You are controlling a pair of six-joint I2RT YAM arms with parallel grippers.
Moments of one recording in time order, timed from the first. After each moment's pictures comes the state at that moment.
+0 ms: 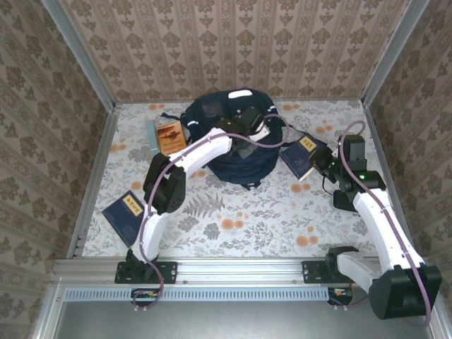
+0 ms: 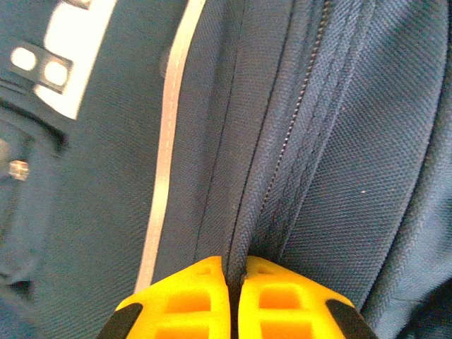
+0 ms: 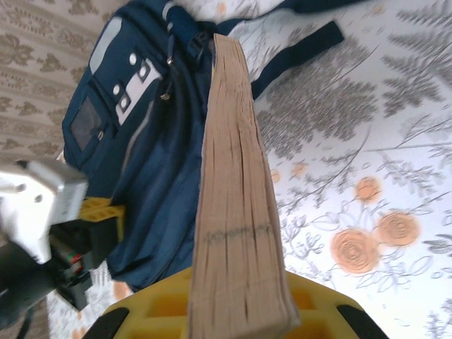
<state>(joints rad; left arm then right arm) -0.80 2.18 1.96 -0.78 -0.24 0.32 0.02 1.00 0.88 -0.57 -0.16 0.79</state>
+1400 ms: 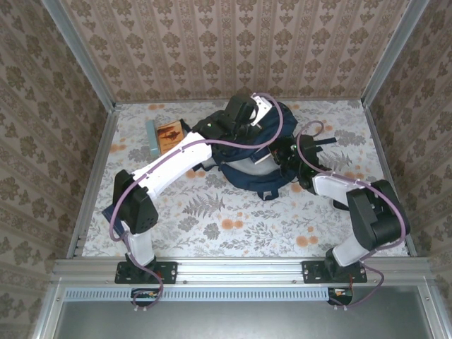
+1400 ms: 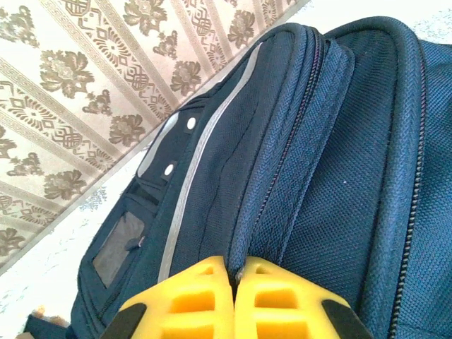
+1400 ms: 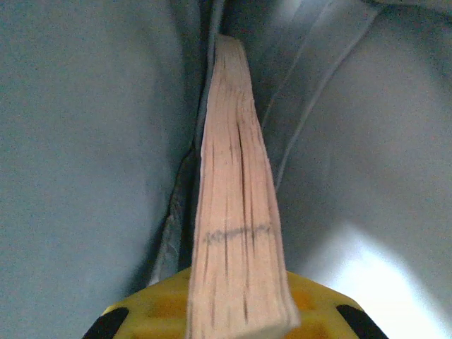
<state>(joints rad) -0.86 1.85 1.82 -0.55 -0.20 0.17 0.28 1.58 0.74 0.43 -0.21 1.31</state>
